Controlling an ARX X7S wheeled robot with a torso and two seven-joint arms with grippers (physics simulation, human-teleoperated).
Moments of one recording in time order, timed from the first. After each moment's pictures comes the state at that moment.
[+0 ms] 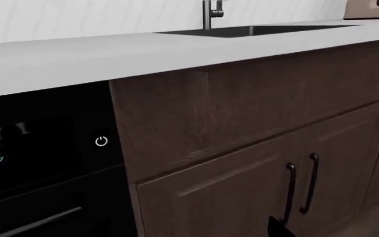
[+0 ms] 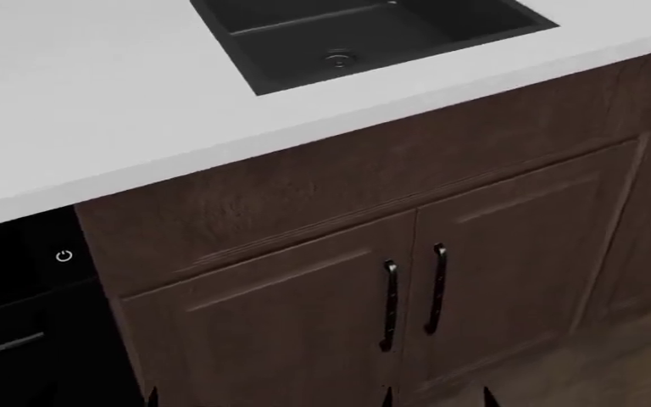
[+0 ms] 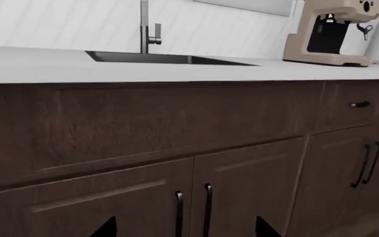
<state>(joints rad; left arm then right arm) -0.05 -0.15 0.21 0.00 -0.12 -0.08 -0.20 0.02 0.15 -0.19 0.04 0.09 -0.07 0.19</state>
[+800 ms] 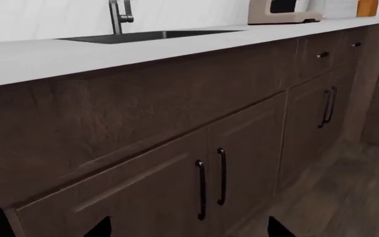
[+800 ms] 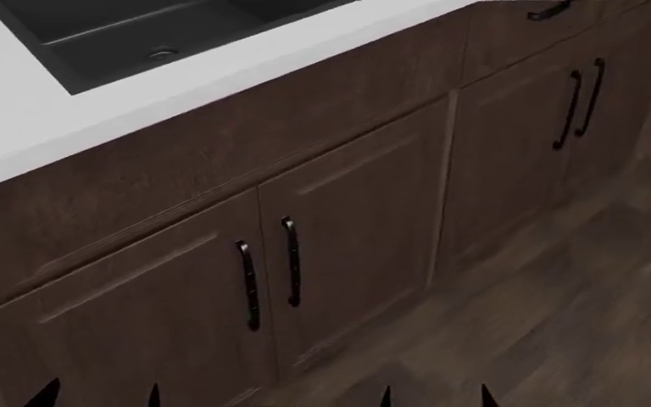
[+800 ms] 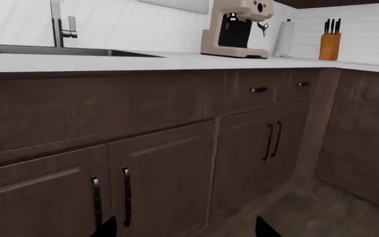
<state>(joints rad) -0.07 -0.17 0.24 -0.04 -0.15 -0.06 -0.22 0.04 0.18 -0.22 0.06 0.11 -0.08 0.20</state>
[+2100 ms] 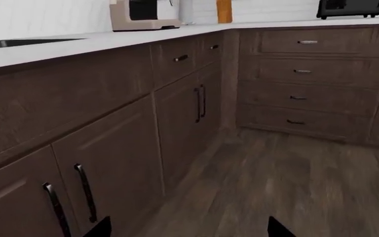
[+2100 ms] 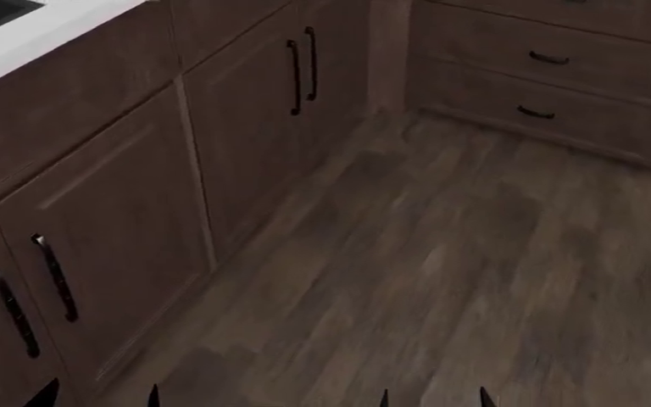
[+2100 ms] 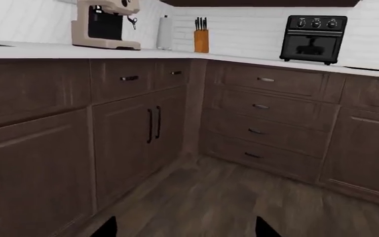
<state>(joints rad) -0.07 -0.20 0.28 -0.03 -0.18 -0.05 -0.26 0.04 0.21 -0.27 0.05 0.13 -0.10 0.24</state>
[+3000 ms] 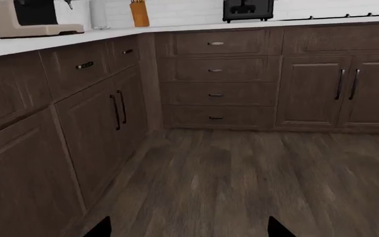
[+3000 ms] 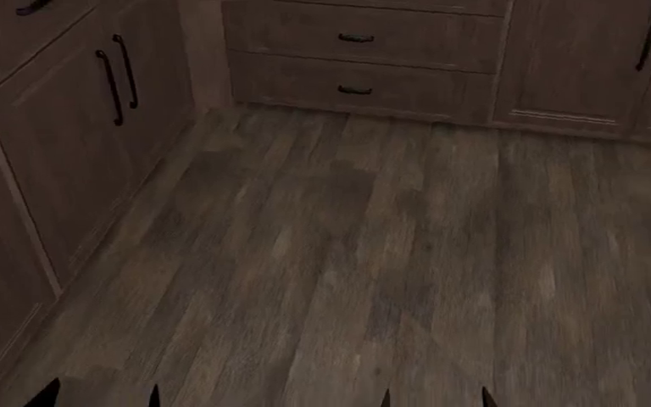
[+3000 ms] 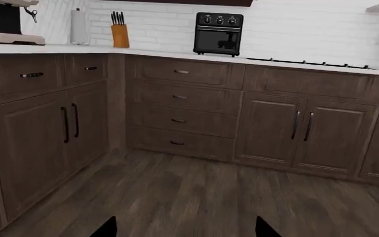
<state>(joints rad) -0.08 -0.21 0.30 -0.03 -0.20 -0.05 -0.28 0.04 0.23 -0.28 0.05 0.15 -0.10 0.26</state>
